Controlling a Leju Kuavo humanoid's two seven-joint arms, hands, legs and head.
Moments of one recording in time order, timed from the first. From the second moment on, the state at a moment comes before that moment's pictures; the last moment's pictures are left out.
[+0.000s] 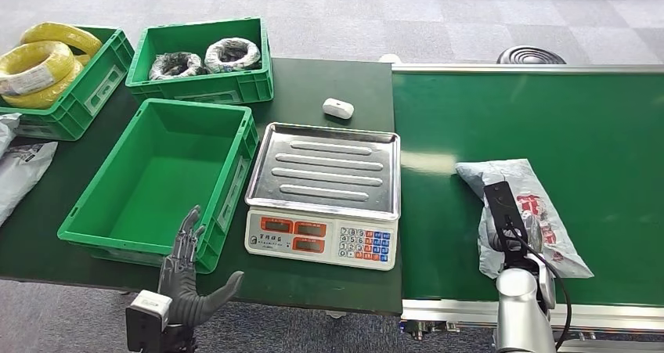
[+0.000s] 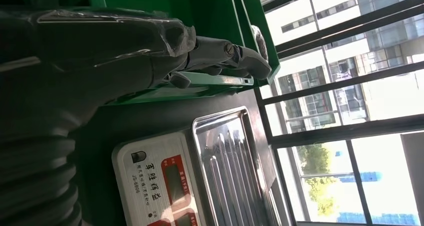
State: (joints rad) left arm 0.15 -0.16 -0.18 -1.59 -0.11 0.17 -0.60; right arm -0.31 0.08 -0.38 -1.05 0.98 -0.11 0.08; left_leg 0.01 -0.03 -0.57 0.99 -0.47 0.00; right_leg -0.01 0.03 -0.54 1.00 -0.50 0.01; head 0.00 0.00
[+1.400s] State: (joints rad) left arm 0.11 -0.15 -0.19 -1.55 -0.09 0.19 -0.60; right arm -0.21 0.16 -0.21 -1.02 1.01 -0.11 0.15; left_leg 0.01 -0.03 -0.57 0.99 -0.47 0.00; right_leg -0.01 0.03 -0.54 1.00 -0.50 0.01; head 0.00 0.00
